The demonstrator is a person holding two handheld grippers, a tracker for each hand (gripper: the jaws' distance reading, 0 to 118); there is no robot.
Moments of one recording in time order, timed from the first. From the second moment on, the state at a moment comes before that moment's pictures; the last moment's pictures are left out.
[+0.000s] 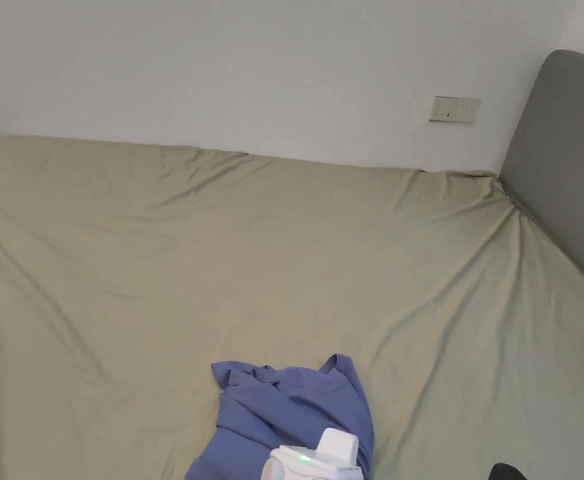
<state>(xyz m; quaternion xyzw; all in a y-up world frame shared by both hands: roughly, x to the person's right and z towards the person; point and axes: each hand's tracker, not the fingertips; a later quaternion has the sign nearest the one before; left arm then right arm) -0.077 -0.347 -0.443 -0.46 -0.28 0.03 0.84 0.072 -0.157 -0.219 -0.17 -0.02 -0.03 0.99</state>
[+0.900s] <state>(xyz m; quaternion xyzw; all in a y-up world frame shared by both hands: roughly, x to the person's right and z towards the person) -0.366 -0.199 -0.194 -0.22 -0.09 0.09 0.97 0.041 -0.175 -0.197 -0.17 0.00 -0.02 0.99</state>
